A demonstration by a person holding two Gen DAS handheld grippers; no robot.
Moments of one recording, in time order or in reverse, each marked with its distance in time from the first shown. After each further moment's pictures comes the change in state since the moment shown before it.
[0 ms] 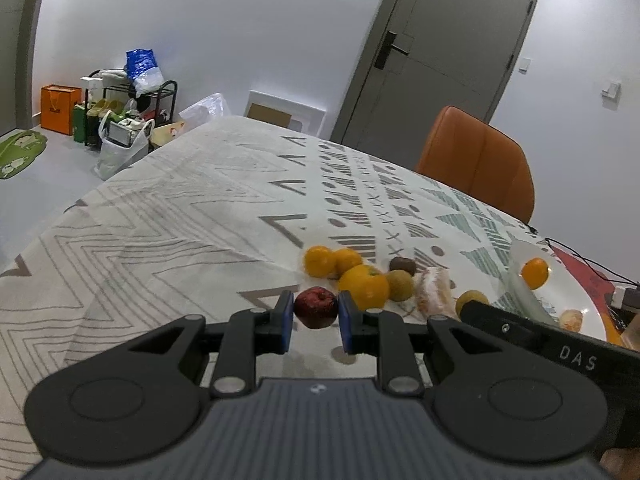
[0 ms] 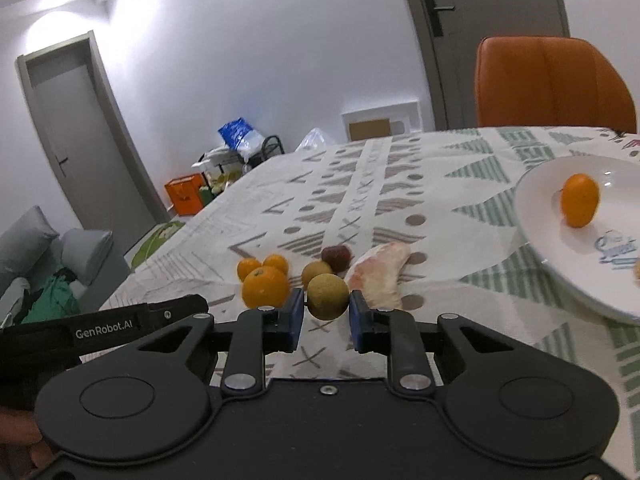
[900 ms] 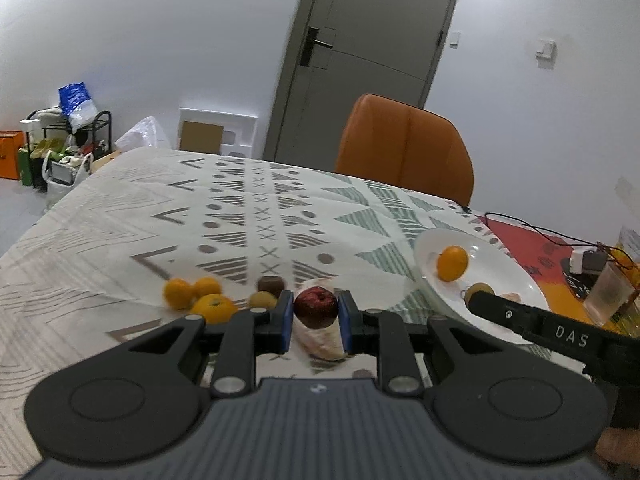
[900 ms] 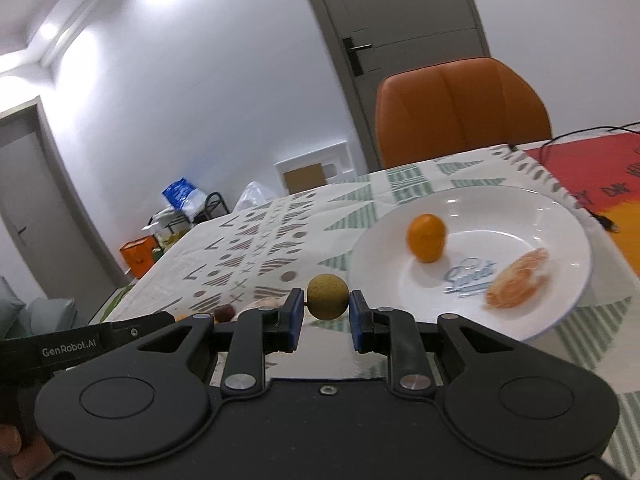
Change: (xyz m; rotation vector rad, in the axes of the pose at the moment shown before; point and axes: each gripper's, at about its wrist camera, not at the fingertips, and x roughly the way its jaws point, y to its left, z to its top) left arm 0.008 -0.093 0.009 0.160 0.001 -0.118; right arm -0.060 -0.086 0.010 0.141 -0.135 -0.137
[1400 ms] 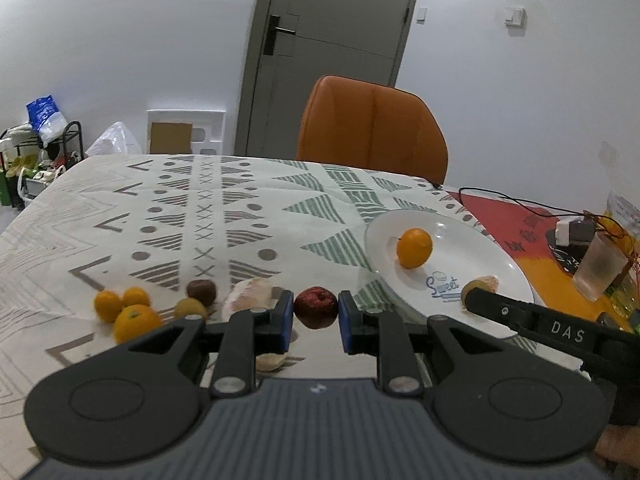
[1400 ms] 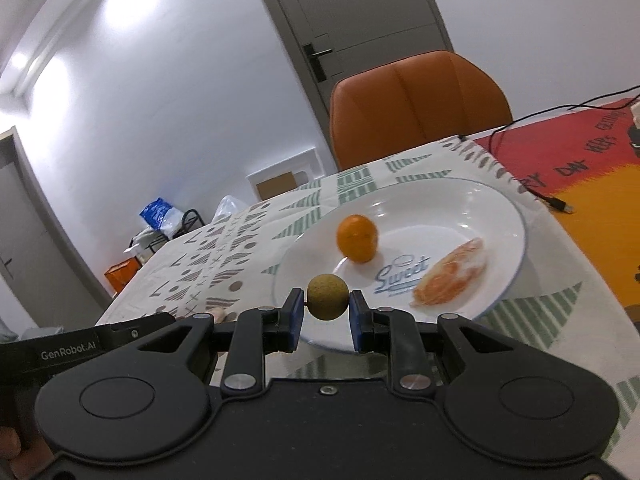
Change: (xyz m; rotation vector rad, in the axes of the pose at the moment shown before) left arm 0.030 -0.048 -0.001 0.090 0.038 -0.042; right arm -0.007 -0.049 -0.001 0.086 -0.020 -0.049
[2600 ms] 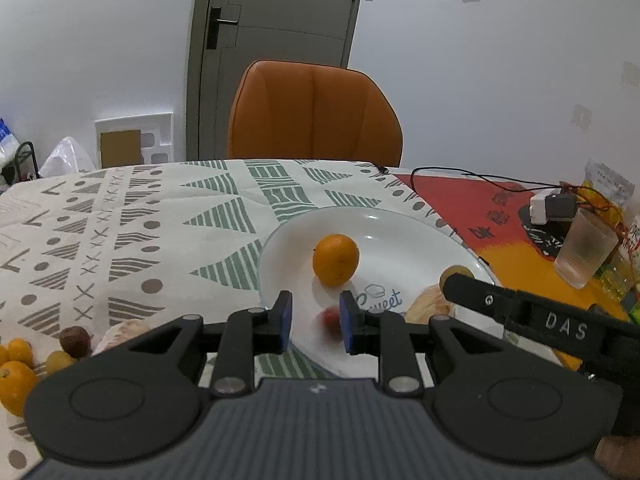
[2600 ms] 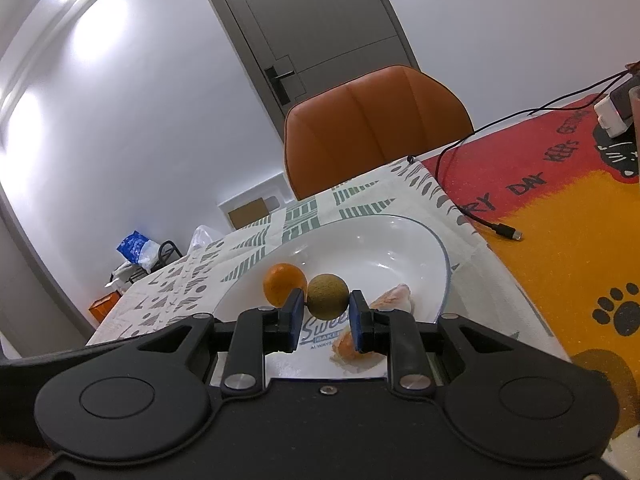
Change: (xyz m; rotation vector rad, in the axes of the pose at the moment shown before) left arm 0.063 -0.069 0.012 0.098 0.035 -0.076; right arm 0.006 -0.049 0.023 0.071 -0.055 -0.050
